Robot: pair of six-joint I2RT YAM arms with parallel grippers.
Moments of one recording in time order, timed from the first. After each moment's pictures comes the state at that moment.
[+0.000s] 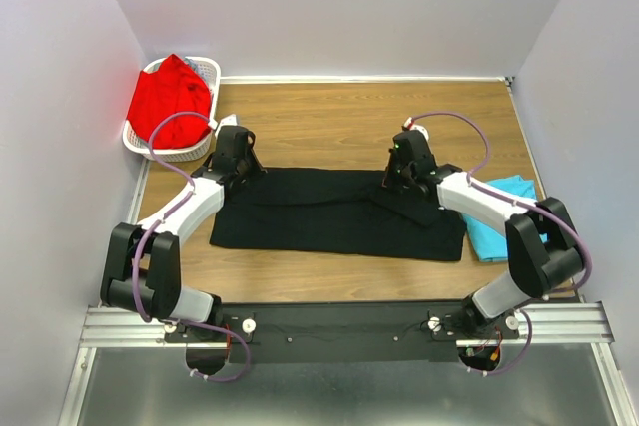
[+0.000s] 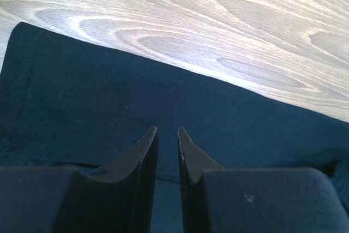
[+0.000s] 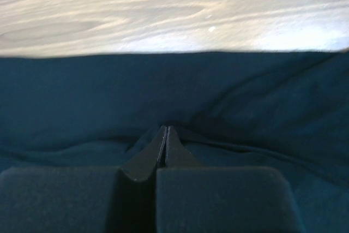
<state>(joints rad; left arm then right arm) -0.26 1.41 0.86 -0.16 -0.08 -0.59 0.48 1.58 0.93 -0.14 0.15 0.55</state>
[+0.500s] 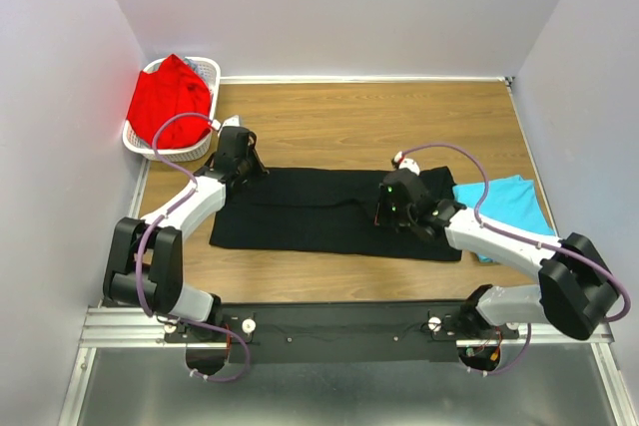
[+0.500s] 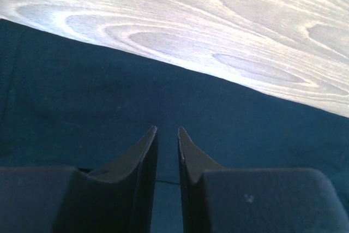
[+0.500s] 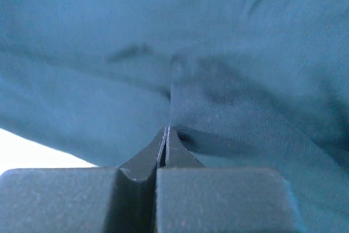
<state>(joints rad) -0.26 1.44 0.86 -0.13 -0.05 -0.59 0.69 1.31 0.72 -0.17 0.17 0.68</state>
